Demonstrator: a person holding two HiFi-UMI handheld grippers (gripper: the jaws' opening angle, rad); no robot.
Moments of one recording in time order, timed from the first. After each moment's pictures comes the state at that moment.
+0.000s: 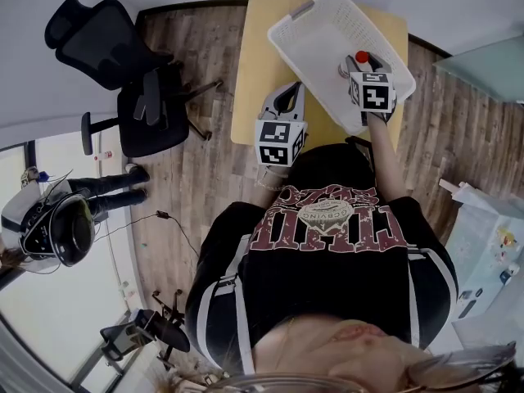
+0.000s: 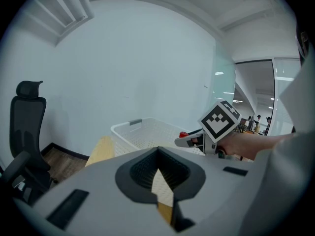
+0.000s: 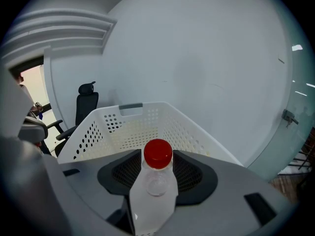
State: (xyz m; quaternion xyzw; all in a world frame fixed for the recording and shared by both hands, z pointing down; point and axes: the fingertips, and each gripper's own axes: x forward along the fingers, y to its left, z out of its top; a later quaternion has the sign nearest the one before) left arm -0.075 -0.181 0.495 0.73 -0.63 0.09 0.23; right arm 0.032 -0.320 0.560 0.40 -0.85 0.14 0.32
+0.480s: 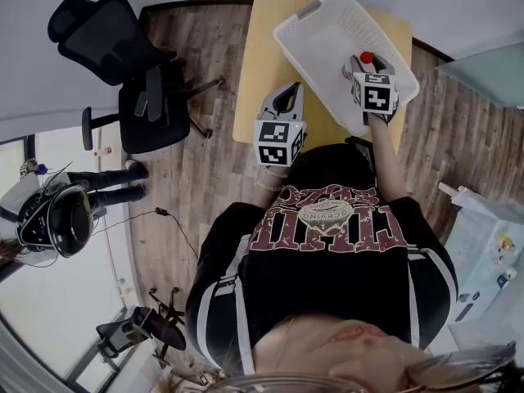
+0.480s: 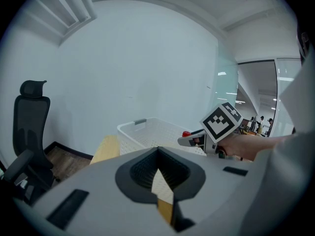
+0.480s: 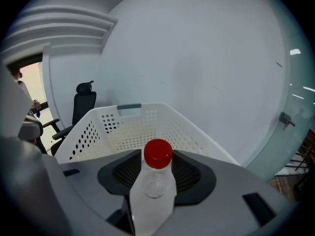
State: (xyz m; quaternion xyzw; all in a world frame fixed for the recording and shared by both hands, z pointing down) left arm -0.085 -0.167 0.494 0.73 -0.64 0.08 0.23; right arm 0.034 -0.317 0.557 0.42 -0.84 0.13 0.31
